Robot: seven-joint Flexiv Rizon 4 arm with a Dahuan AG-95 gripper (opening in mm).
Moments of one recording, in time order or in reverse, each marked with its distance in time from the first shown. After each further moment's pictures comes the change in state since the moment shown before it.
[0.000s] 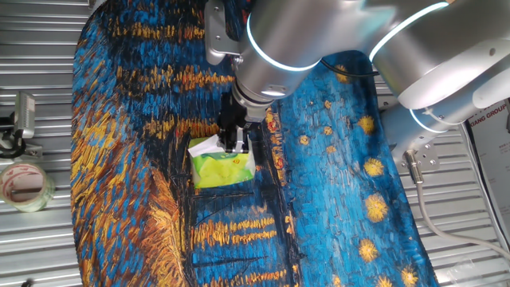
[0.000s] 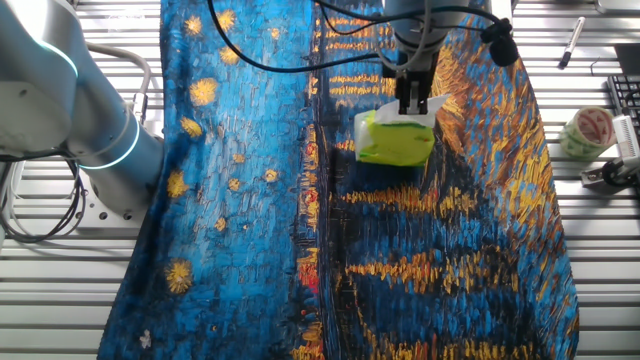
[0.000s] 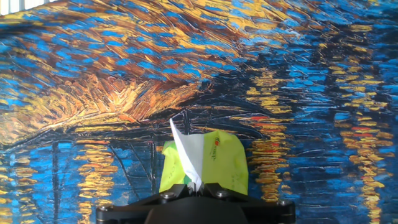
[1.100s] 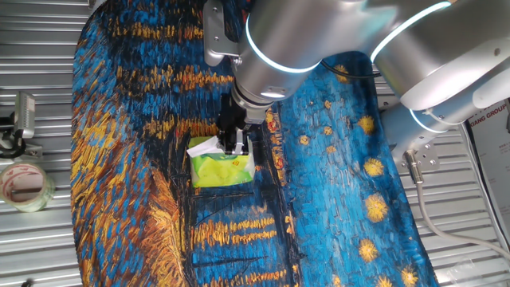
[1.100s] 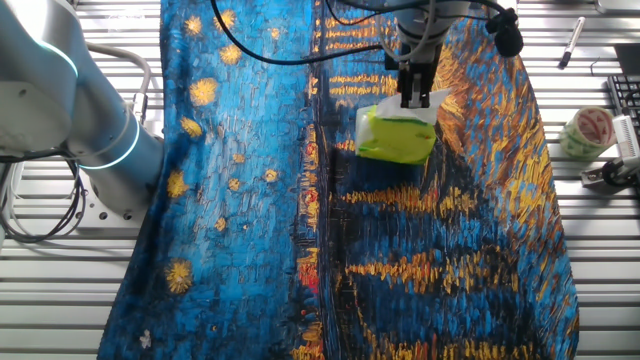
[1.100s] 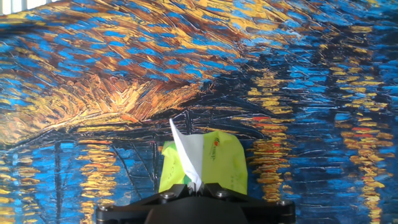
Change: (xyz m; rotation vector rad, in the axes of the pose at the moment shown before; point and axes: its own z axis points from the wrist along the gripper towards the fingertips) arm 0.000 0.006 -0.014 0.000 0.009 0.005
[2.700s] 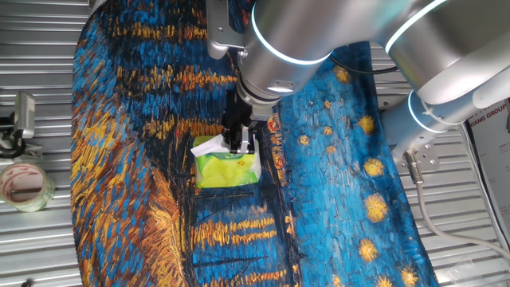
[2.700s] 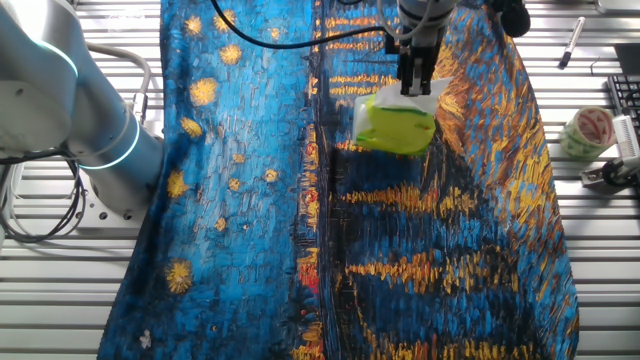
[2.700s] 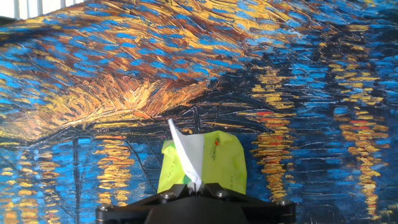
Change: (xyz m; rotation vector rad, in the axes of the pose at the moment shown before) arm 0.002 0.007 -0.017 -0.003 0.013 0.009
